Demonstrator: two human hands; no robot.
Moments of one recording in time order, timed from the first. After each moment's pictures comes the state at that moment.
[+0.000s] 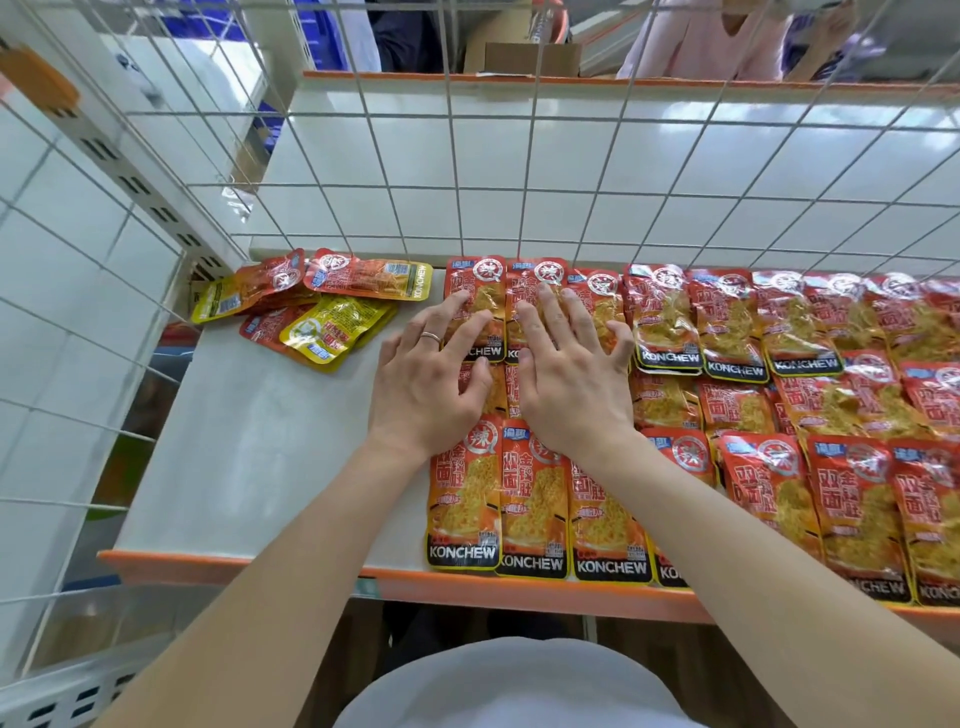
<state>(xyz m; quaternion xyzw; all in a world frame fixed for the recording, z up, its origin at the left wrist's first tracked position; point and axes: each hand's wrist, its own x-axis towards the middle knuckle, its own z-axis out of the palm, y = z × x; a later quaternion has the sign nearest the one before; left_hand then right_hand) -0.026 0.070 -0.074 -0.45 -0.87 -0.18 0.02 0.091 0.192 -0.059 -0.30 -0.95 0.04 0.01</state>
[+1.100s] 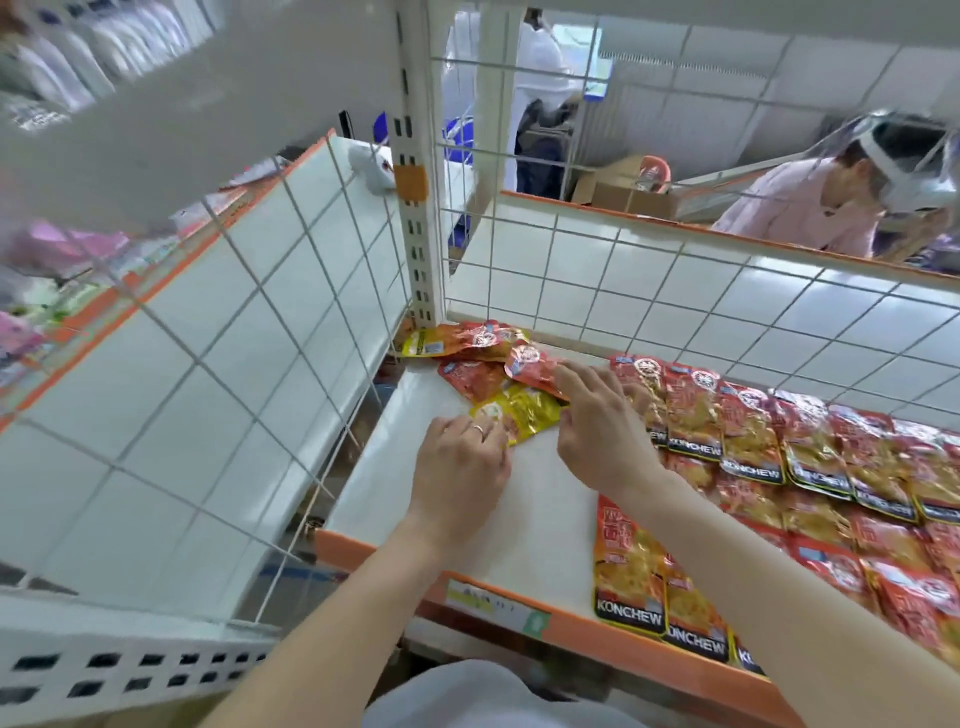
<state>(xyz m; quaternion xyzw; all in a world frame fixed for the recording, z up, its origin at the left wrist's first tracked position) -0.071 -0.062 -0.069 -0.43 -0.86 -0.18 0.23 -0.003 0.101 -0.021 -0.17 -0.97 0.15 0.09</state>
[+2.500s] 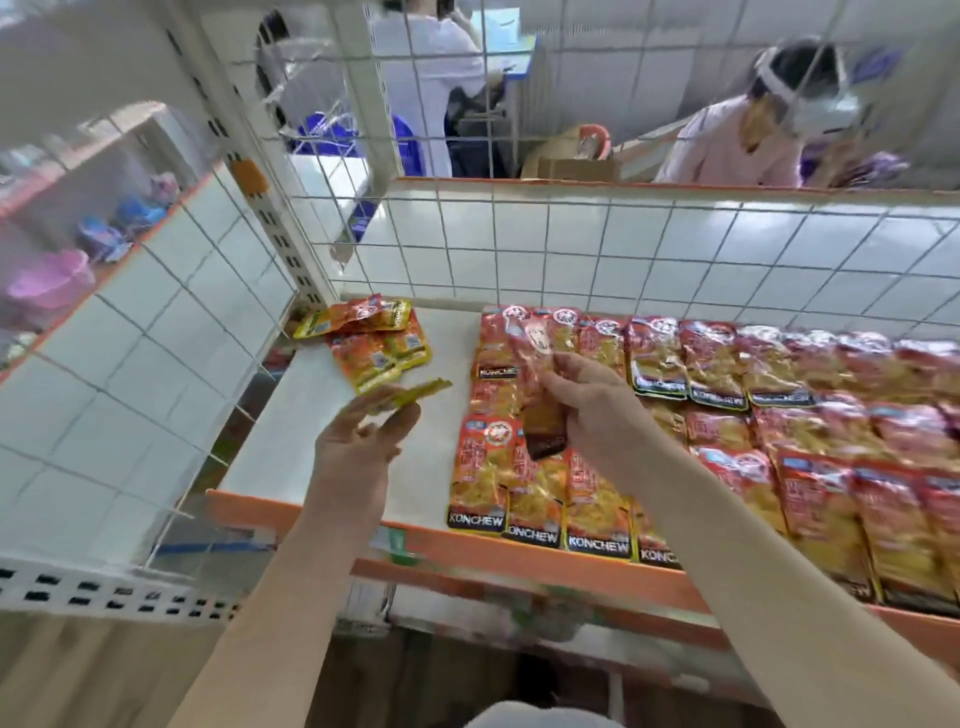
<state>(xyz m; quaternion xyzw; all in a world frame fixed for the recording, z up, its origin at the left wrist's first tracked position) 0.045 -0.040 0.018 -0.01 -0.62 -0.75 -0.23 0.141 0.162 0.024 -0.25 -0.54 0.80 0.07</state>
